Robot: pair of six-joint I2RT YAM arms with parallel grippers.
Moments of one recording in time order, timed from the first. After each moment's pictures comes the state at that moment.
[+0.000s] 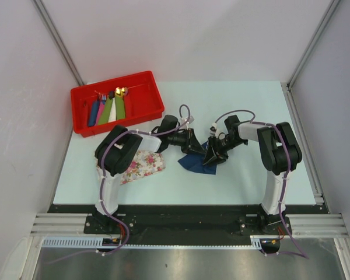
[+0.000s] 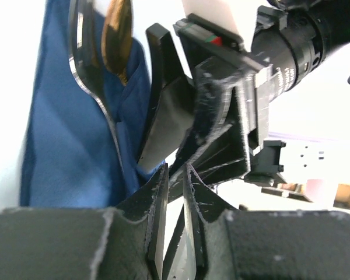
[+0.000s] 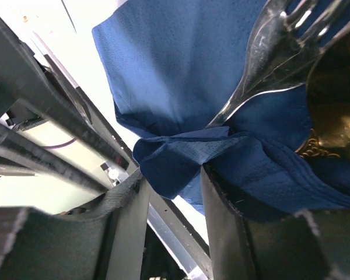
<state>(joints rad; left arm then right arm) -0.59 2.11 1.14 0.42 0.90 -0.91 0.28 1.99 1.15 -0.61 -0.88 0.18</state>
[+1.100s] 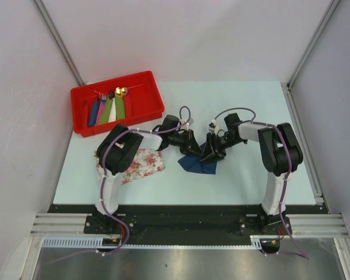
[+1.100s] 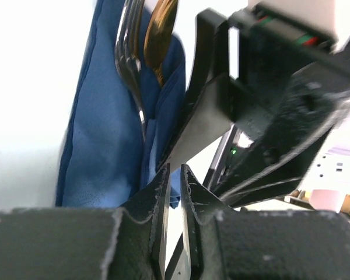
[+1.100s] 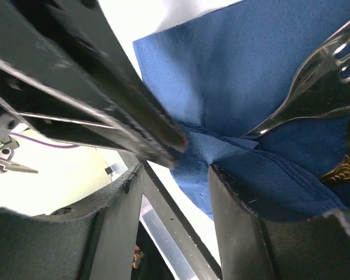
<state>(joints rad) -0.58 2.13 1.17 0.29 0.87 -0.86 0.28 1.97 1.14 -0.53 -0.94 0.21</state>
